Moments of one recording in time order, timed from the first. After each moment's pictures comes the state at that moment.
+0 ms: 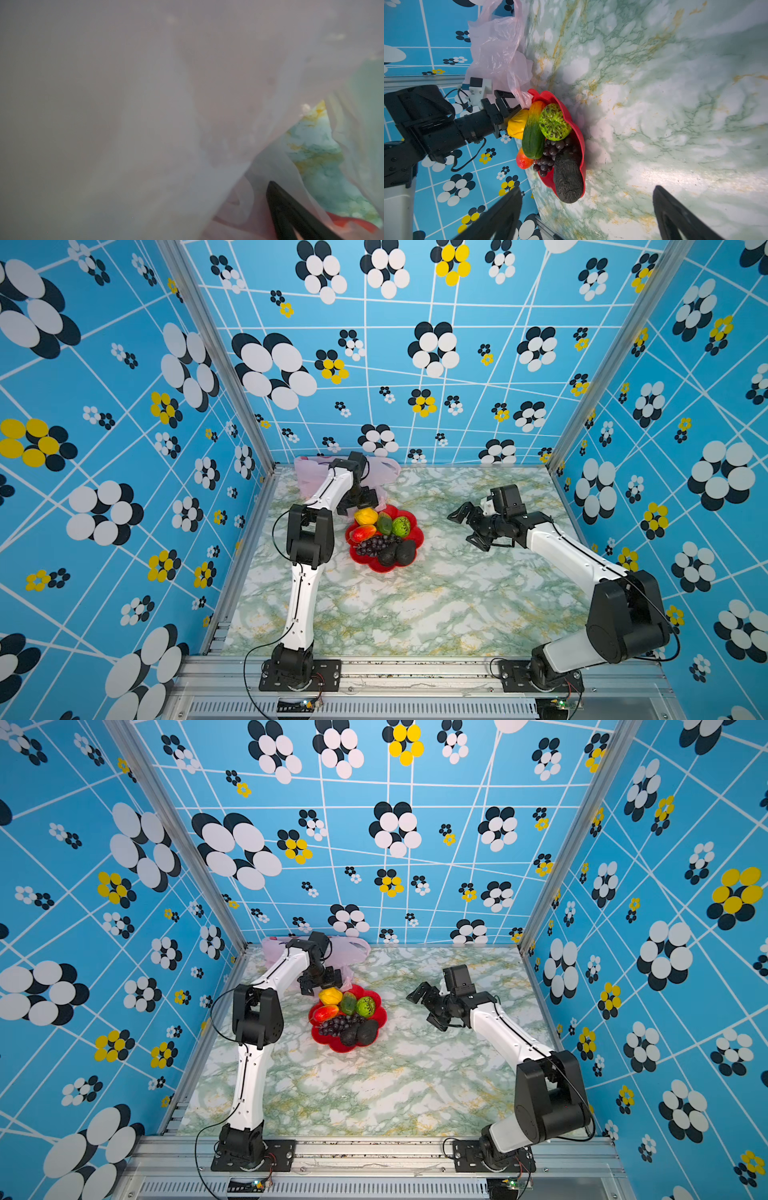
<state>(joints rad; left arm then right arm) -0.23 2.42 2.17 -1.13 0.07 -0.45 0.30 1.51 1.07 -0.44 -0.40 0.93</state>
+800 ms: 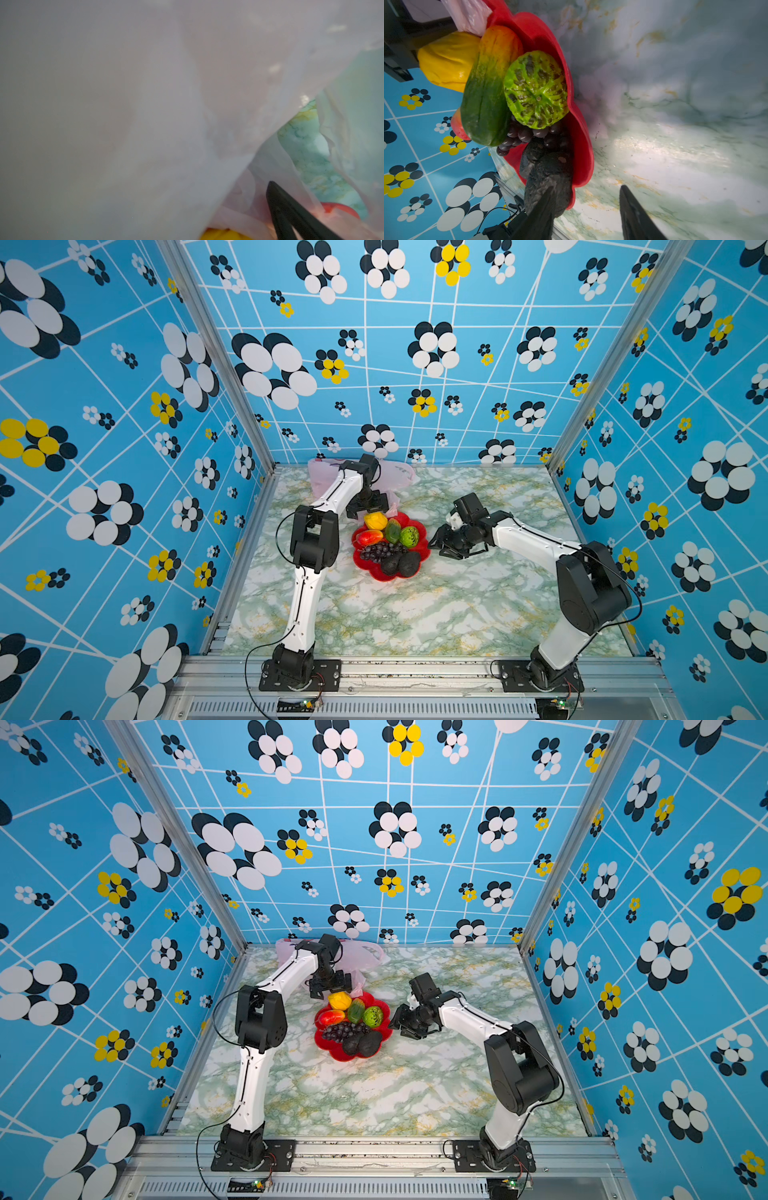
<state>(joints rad) -0.29 2.37 2.13 -1.14 0.09 -0.46 0.49 1.74 1.17 -0.54 -0.45 0.74</state>
